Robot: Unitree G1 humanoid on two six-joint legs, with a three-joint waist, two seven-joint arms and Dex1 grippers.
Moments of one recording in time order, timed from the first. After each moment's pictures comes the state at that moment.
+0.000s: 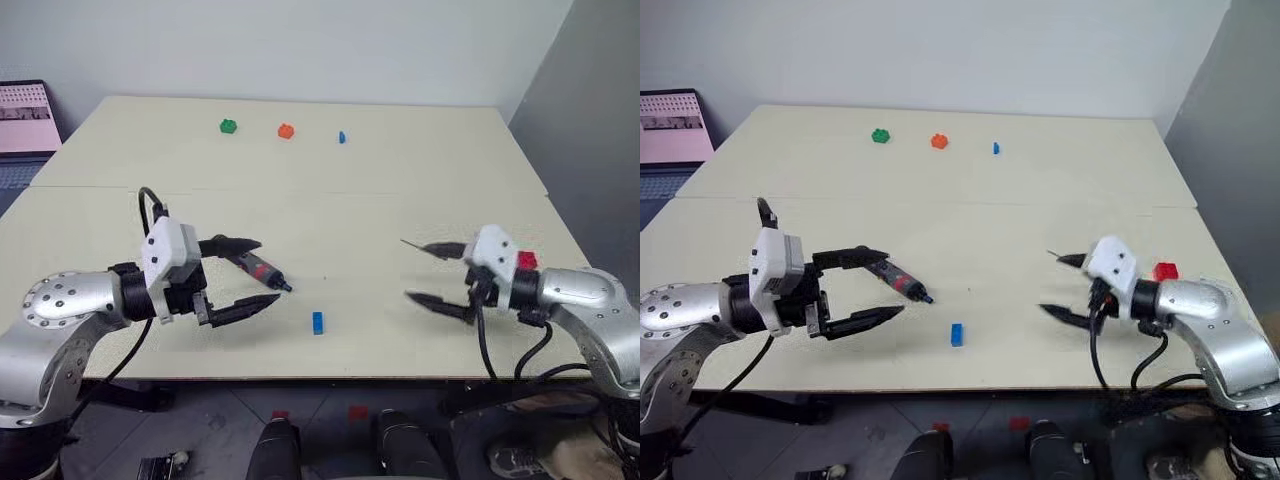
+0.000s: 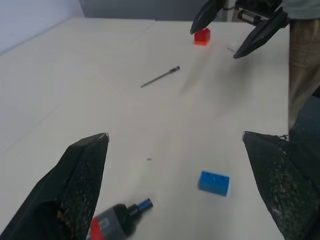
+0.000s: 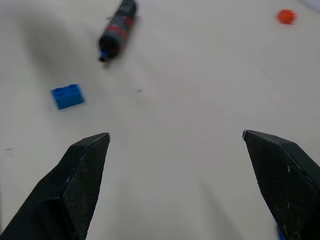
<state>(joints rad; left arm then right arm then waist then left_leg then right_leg) -0.08 0.95 0.27 -0.42 -0.60 0.44 -1.09 -0.29 -0.78 0.07 -0.46 0.38 0.57 0.96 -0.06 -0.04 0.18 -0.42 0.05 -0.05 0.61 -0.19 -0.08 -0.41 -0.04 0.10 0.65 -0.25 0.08</state>
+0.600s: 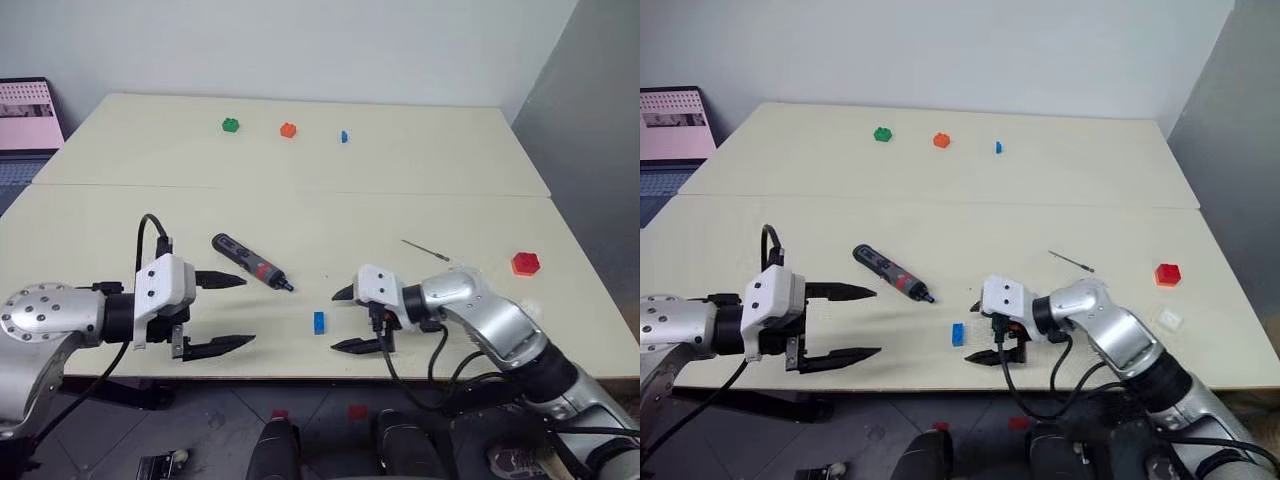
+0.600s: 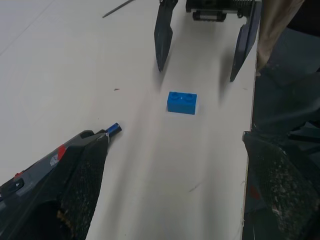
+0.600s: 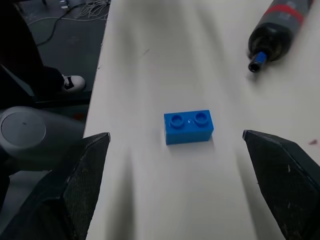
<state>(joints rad) 0.03 1.02 0.27 -0.40 -0.51 0.36 -1.22 -0.57 -0.47 0.55 -0.15 0.18 0.55 1.02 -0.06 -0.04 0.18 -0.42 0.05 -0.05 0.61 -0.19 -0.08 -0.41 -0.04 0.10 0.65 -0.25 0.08</state>
